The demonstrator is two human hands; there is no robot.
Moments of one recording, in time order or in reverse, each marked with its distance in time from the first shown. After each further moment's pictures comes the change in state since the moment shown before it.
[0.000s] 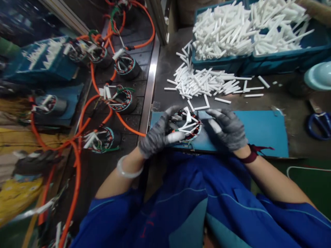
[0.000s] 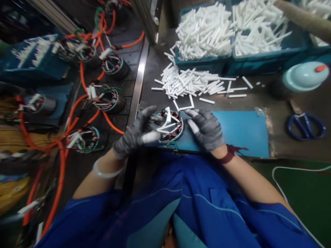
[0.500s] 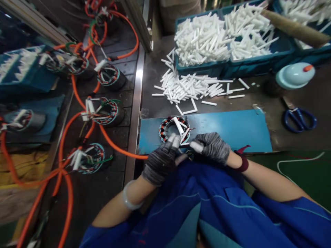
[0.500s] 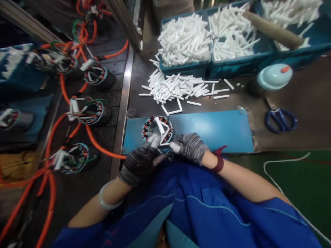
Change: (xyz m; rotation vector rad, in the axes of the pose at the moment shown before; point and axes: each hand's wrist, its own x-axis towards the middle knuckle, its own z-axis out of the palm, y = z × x) left_hand -0.041 -0.012 0.050 1.024 0.215 0.481; right_hand -0.010 -0.030 -0.007 0.533 -0.629 0.341
